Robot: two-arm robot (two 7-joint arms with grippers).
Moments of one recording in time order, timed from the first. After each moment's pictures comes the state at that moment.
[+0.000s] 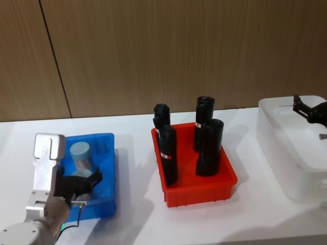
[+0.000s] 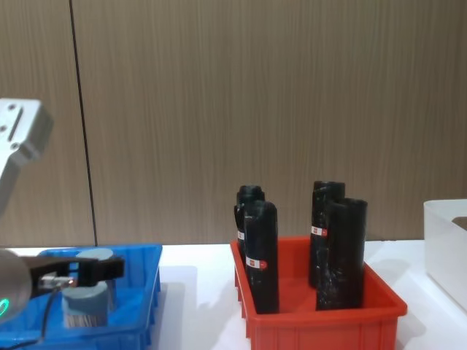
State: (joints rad) left arm -0.23 0.38 0.35 -1.54 -0.48 0.30 0.23; right arm 0.37 0.38 -0.10 -1.32 0.19 -0.03 0.11
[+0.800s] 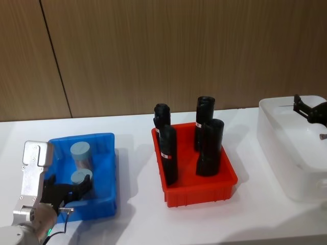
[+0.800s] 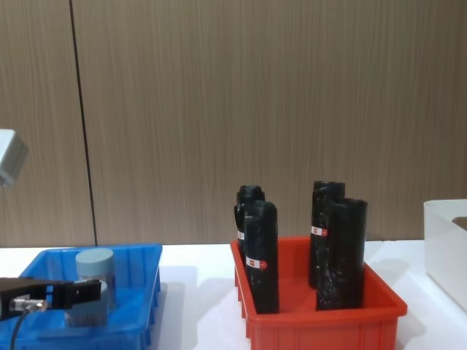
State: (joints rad) left arm -0.23 0.40 0.31 -1.45 -0.48 0.29 0.14; right arm 0.37 0.38 -0.10 -1.32 0.19 -0.03 0.11
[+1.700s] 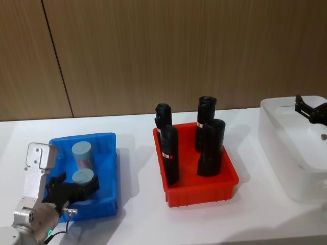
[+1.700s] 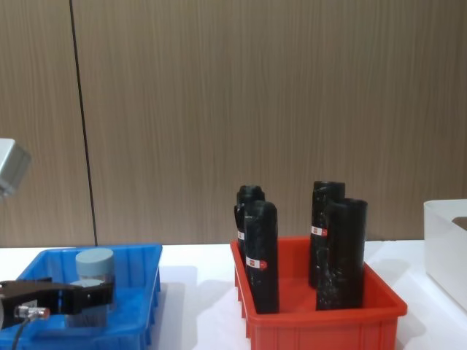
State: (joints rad) left arm -0.25 0.40 0.30 -1.37 -0.46 0.21 -0.03; right arm 0.37 0.38 -0.10 -1.32 0.19 -0.03 0.11
